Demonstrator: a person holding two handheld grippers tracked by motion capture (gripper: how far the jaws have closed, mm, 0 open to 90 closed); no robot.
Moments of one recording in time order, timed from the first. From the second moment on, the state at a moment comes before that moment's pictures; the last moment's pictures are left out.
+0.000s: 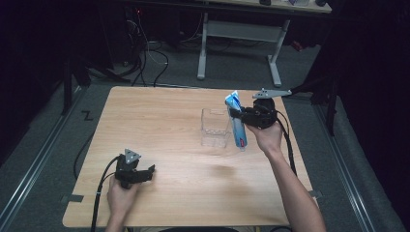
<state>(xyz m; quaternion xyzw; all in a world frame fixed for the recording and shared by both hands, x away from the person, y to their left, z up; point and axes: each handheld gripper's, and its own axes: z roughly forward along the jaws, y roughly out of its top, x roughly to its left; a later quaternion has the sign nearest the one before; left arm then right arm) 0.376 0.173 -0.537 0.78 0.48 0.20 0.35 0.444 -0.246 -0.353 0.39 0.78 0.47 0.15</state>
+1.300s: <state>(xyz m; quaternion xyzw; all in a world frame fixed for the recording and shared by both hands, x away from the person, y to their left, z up) 0.376 0.173 -0.537 0.78 0.48 0.20 0.35 0.467 -0.224 -0.332 0.39 0.77 0.48 0.16</state>
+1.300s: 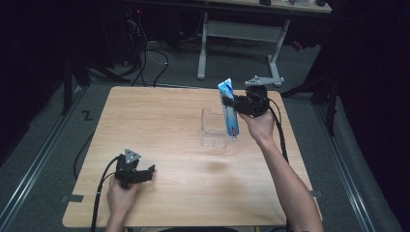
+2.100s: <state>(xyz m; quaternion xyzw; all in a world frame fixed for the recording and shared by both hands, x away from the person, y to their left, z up) 0.376 0.173 -0.537 0.78 0.48 0.20 0.34 0.489 -0.209 -0.327 0.41 0.76 0.48 0.18</state>
